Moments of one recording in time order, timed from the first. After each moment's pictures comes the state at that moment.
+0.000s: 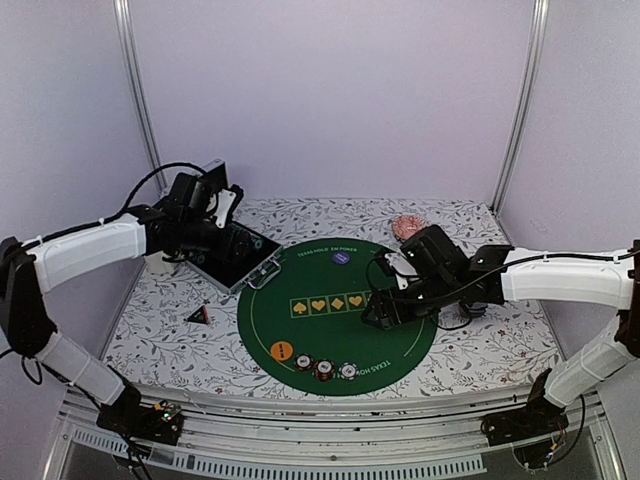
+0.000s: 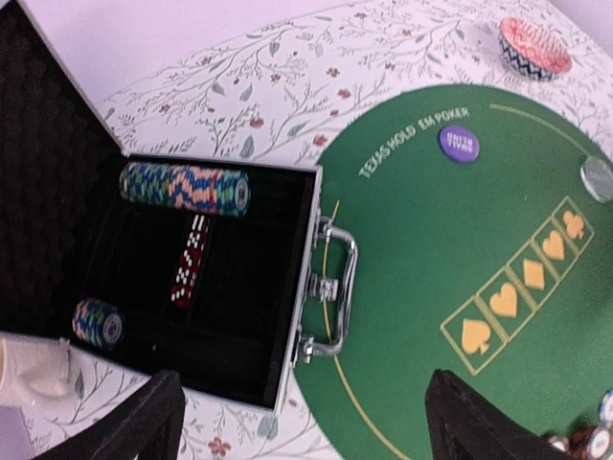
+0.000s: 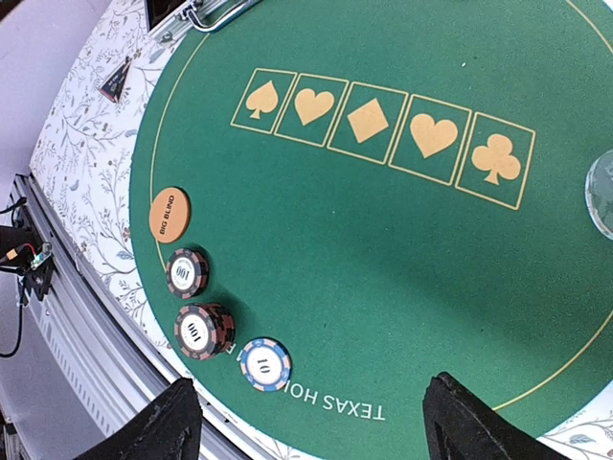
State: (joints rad) left arm -0.50 1.42 1.05 -0.37 -0.09 -0.01; right arm 0.90 1.45 0.97 -0.42 -0.12 0.50
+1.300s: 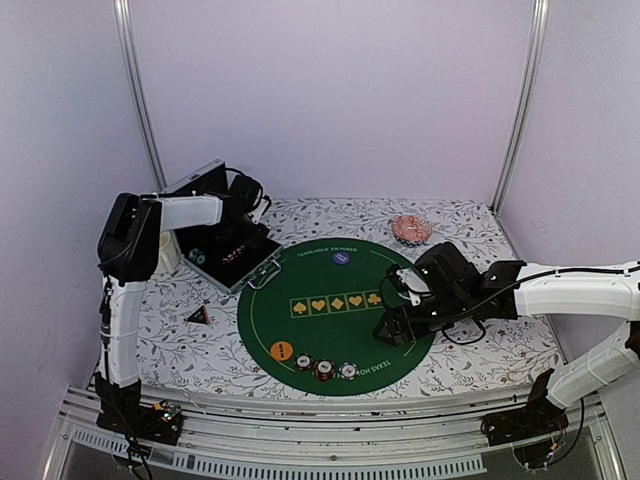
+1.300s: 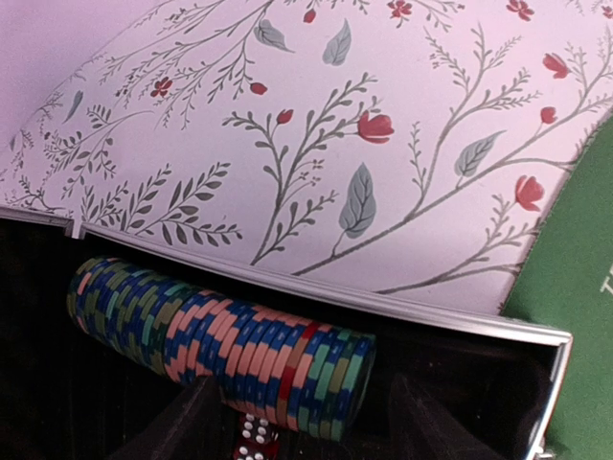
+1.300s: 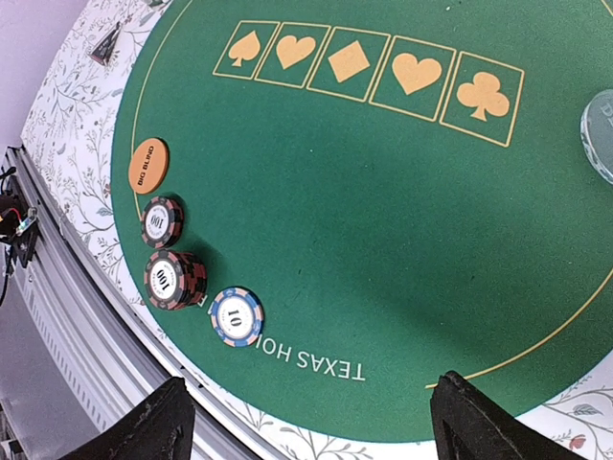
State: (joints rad) left arm -0.38 2.26 1.74 -0.44 -0.20 0.13; right arm 0.90 1.35 0.82 -0.39 -0.13 0.47
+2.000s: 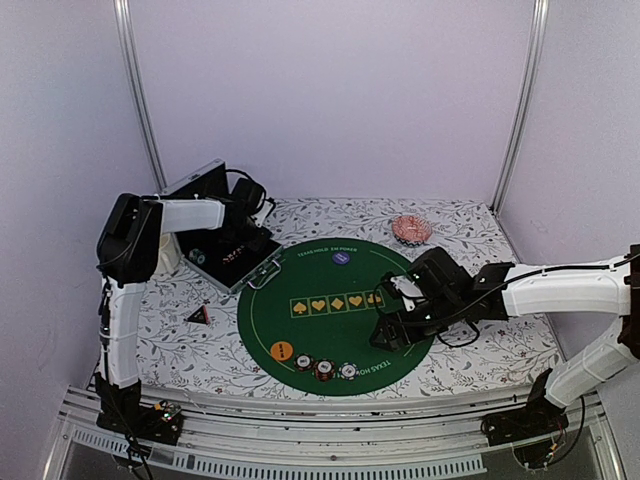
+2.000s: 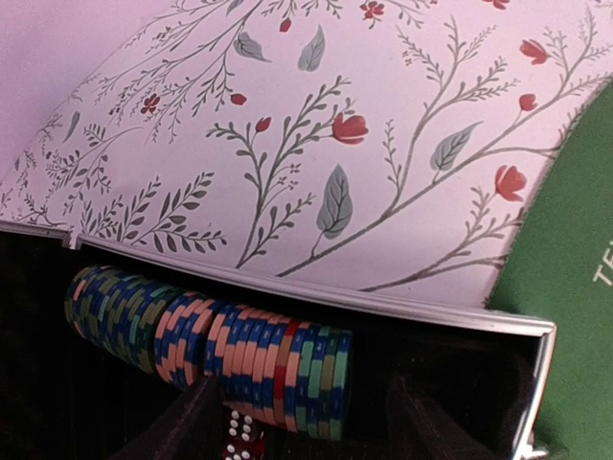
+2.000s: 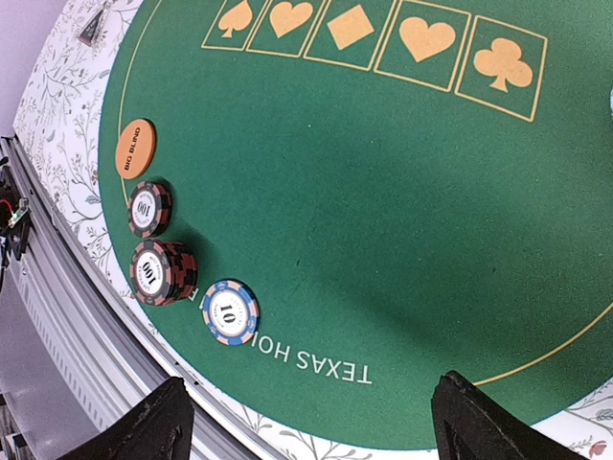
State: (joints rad) left arm -0.41 2.24 1.69 -0.38 -0.22 0.17; right arm 0.90 1.41 0.82 -0.38 -0.16 0.48
